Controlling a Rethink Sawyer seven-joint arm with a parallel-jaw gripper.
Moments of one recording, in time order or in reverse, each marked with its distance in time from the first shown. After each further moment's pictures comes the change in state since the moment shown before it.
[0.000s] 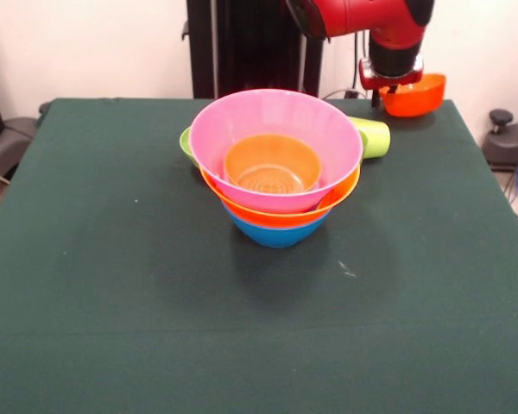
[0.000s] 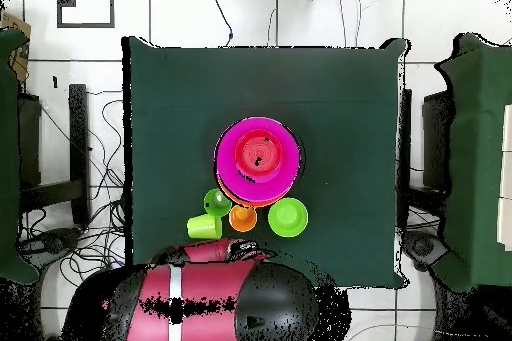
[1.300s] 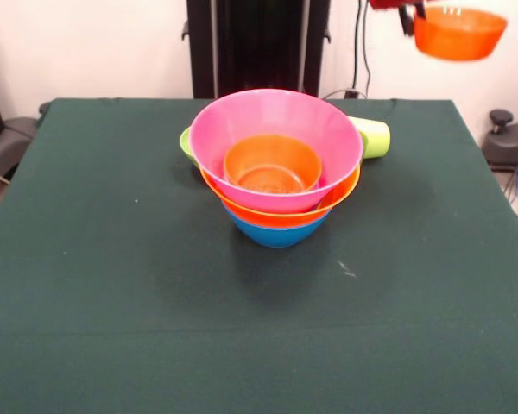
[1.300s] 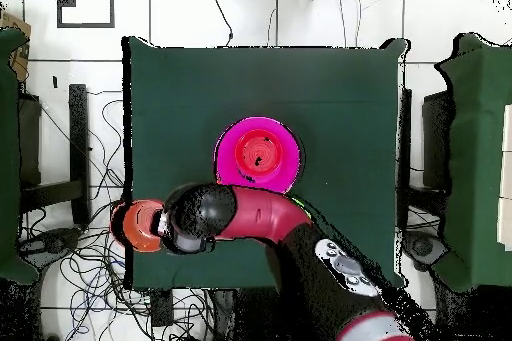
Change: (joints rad) arm -0.404 -0.507 0.349 0.038 0.289 0.556 0.000
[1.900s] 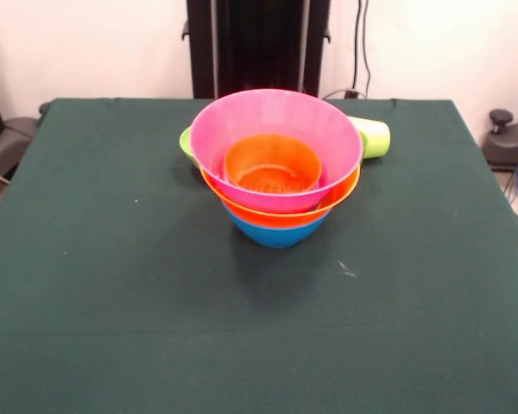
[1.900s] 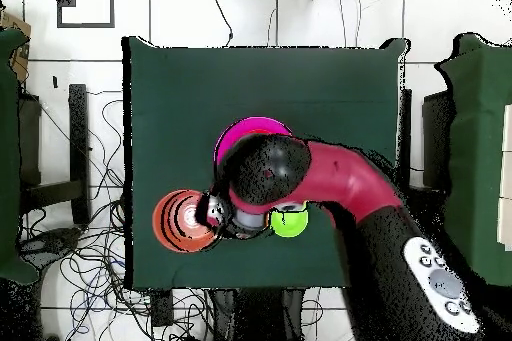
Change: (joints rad) arm -0.209 -0.096 0.098 -0.222 -0.134 0.526 -0.001
